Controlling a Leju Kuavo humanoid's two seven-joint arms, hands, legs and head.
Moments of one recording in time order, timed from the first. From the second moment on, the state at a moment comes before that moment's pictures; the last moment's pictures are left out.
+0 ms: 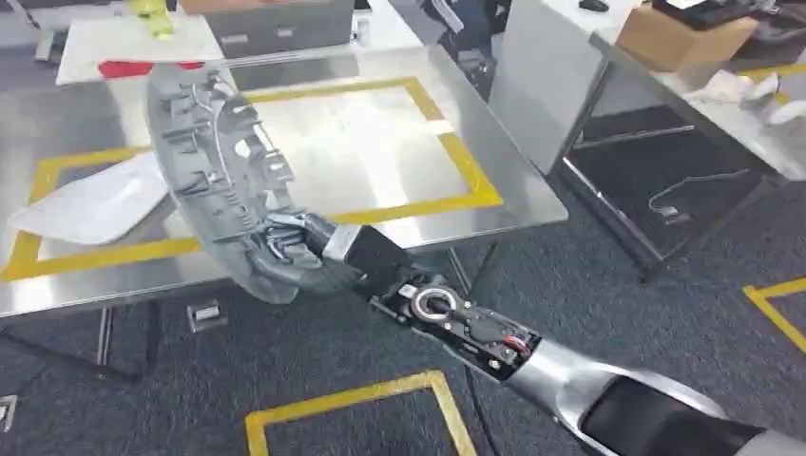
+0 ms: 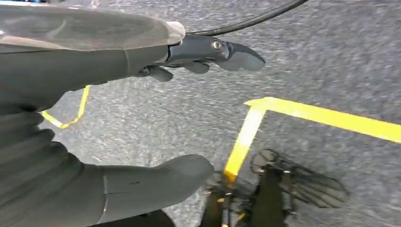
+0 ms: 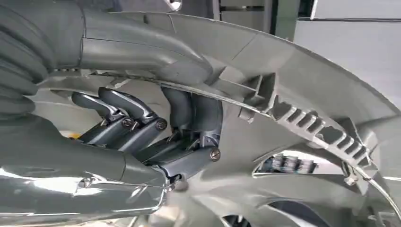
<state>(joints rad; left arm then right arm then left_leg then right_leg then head) -0.10 0.13 -0.99 -0.21 1.29 0.23 0.02 -0.55 0.11 0.78 -1.29 -0.35 0.02 -0.45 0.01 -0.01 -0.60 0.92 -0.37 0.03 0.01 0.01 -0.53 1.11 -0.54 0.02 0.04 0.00</state>
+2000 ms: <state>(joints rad) -0.11 0.13 -0.99 -0.21 1.25 0.19 0.00 -0.83 0.31 1.06 -0.55 0.71 -0.26 0.17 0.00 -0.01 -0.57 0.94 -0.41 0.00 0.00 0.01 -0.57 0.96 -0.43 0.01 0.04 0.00</state>
